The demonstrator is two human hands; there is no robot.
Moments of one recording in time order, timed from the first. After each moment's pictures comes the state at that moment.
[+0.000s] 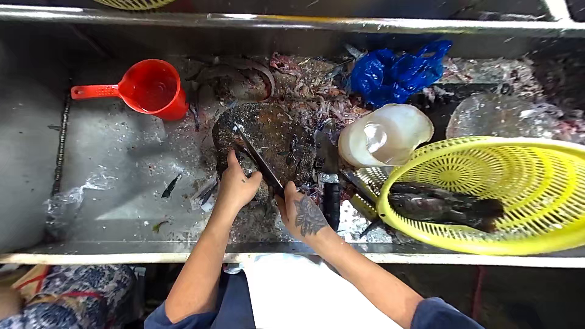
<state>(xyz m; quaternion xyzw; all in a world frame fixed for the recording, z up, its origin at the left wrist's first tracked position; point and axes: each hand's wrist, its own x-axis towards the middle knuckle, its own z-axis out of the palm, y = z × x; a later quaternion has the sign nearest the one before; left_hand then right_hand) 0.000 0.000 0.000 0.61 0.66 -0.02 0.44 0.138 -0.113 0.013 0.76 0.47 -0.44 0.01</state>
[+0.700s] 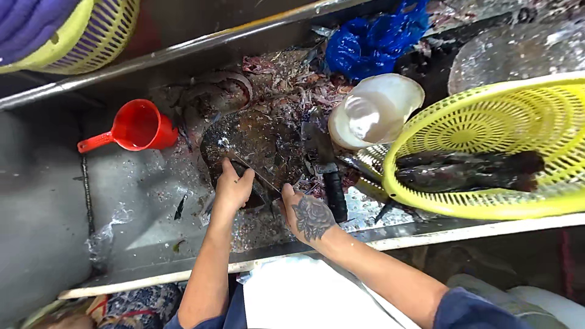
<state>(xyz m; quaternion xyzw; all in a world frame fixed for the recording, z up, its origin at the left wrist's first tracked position) 0.028 0.013 0.010 0.59 0.66 -0.08 0.45 0.154 -0.122 0.031 0.76 0.47 -0.46 0.04</state>
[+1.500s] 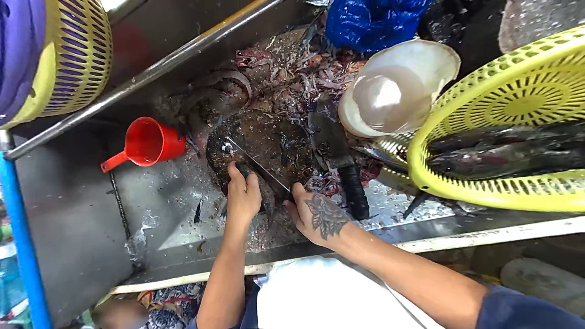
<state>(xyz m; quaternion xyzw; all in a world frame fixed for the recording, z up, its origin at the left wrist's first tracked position) 0.031 0.004 -0.006 0.70 0.62 -0.01 0.35 0.174 -0.120 0.017 0.72 0.44 -0.54 -0.06</state>
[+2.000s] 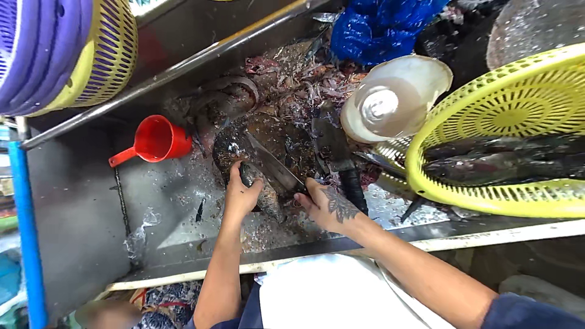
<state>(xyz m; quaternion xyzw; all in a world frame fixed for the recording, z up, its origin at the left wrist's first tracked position) 0.010 0.019 -0.005 0.63 0.64 -0.03 0.44 0.196 -0.127 0.002 0.70 0.39 -0.58 -0.13</state>
